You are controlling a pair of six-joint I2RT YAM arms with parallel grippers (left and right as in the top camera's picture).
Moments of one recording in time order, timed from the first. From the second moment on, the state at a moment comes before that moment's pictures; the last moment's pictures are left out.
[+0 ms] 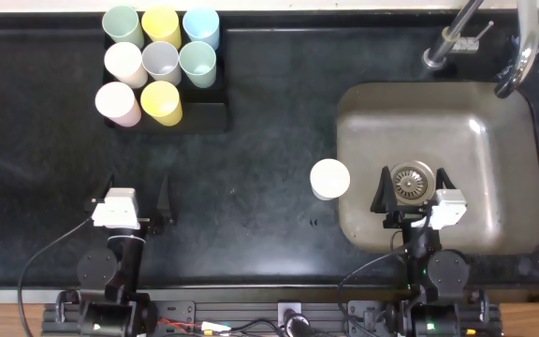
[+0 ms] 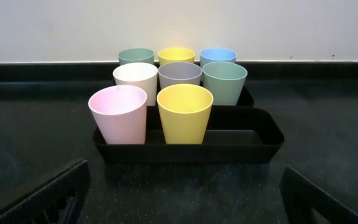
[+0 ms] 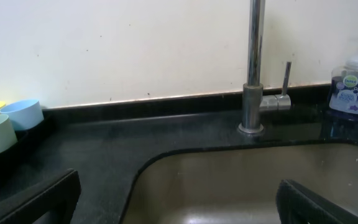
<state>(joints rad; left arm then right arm) -0.06 0.01 0.03 -0.12 -0.02 -0.02 0.03 0.01 0.02 -0.02 0.00 0.14</state>
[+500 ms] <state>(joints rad) -0.02 0.01 0.03 -0.12 -0.01 -0.02 0.03 0.01 0.02 -0.02 0.00 0.14</state>
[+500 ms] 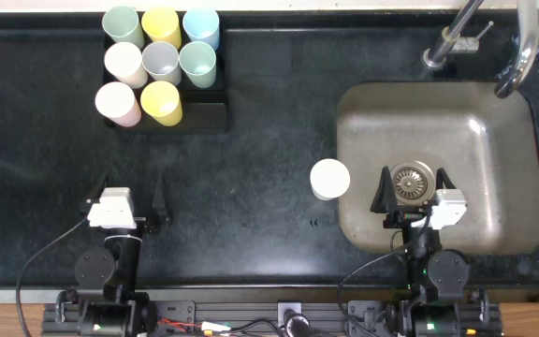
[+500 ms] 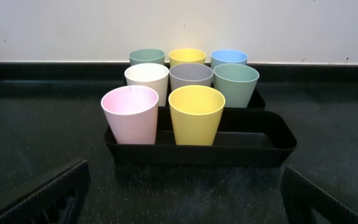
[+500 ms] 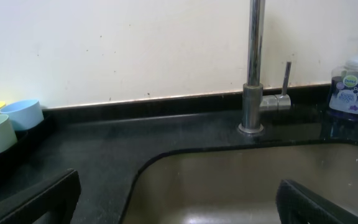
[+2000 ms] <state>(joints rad) -0.02 0.01 0.03 -0.12 -0.01 -0.02 0.03 0.02 0.06 -0.06 -0.02 0.19</state>
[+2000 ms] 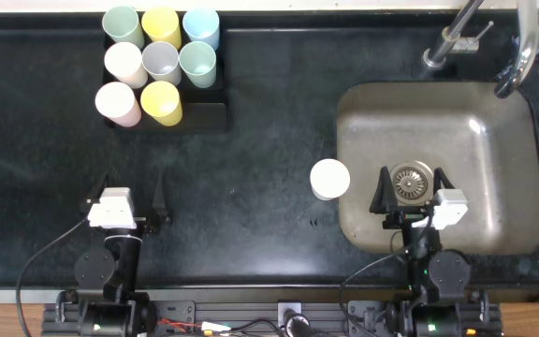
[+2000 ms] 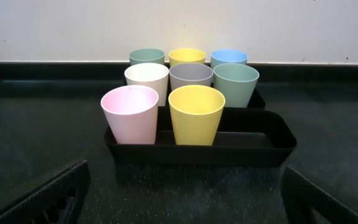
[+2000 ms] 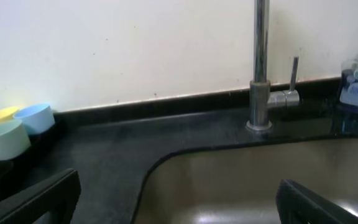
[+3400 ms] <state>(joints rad) -0.02 0.01 0.03 -0.12 -0.01 -0.02 0.41 1.51 1.41 -1.27 0.20 0.11</state>
